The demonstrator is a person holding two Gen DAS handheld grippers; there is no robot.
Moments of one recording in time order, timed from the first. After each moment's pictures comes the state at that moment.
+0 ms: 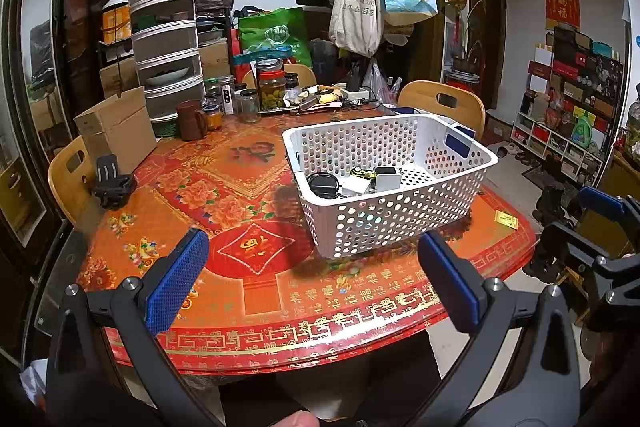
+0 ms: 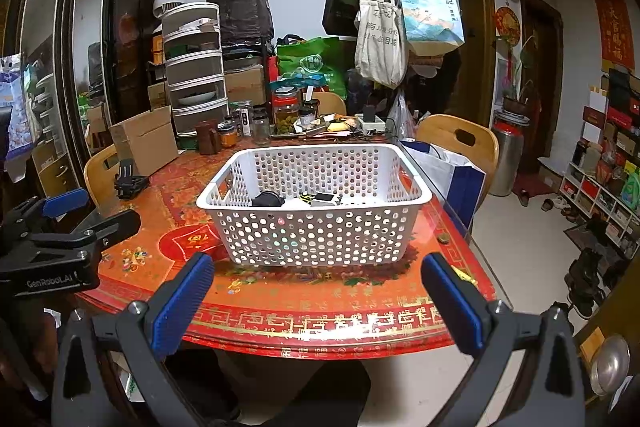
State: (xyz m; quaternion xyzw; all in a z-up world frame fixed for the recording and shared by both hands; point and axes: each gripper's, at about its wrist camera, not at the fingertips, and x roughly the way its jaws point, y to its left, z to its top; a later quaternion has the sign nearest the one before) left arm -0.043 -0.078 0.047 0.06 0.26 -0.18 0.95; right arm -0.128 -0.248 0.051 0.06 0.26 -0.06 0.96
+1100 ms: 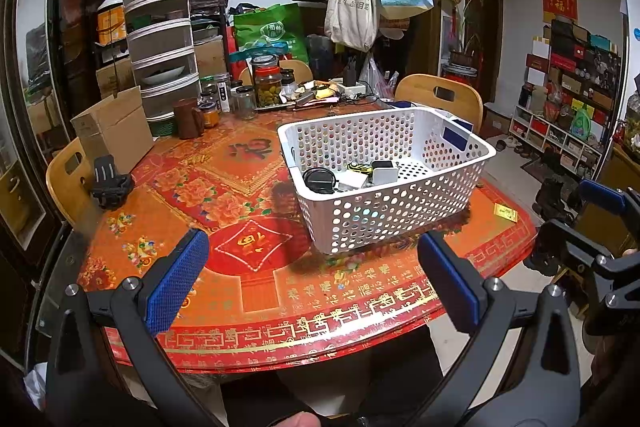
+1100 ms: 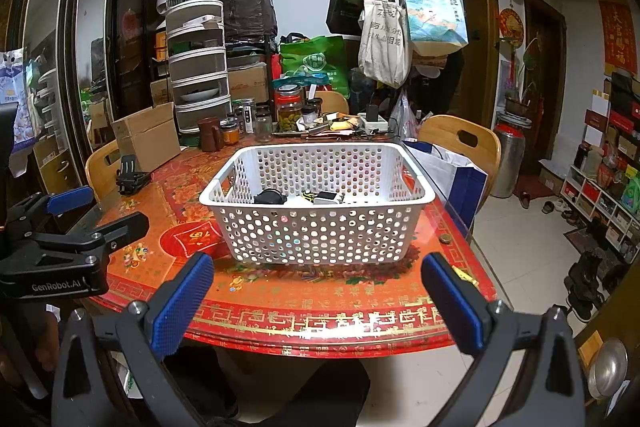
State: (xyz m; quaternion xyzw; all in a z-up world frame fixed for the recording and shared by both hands) left arm -0.043 -0.082 0.043 0.07 0.26 -0.18 0.94; right arm -0.127 -0.245 0.051 0.05 0.26 -0.06 0.96
